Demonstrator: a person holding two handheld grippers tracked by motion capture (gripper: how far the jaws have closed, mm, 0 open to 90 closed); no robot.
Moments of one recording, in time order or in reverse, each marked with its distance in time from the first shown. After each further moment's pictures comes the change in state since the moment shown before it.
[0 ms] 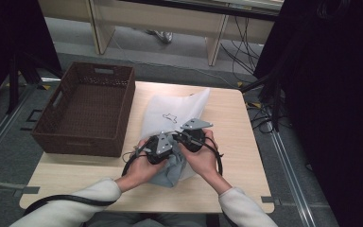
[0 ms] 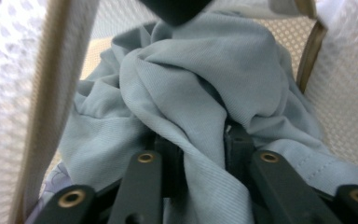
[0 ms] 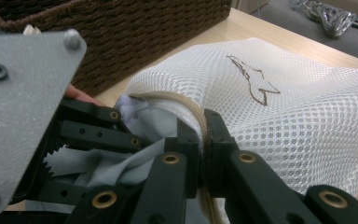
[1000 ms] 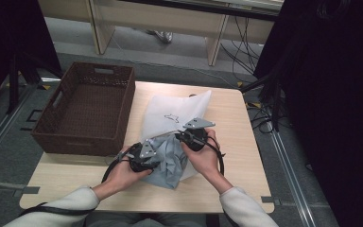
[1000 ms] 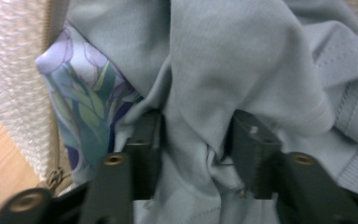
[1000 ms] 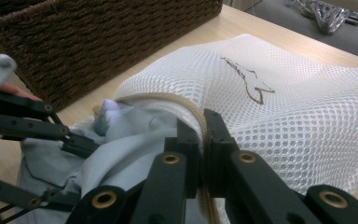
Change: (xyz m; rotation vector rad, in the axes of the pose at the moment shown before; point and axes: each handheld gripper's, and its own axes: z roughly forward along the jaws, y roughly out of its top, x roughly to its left) left arm 0.015 -0.038 -0.031 0.191 -0.086 -0.023; right arm -0.008 -0.003 0.000 0.004 -0.016 0.005
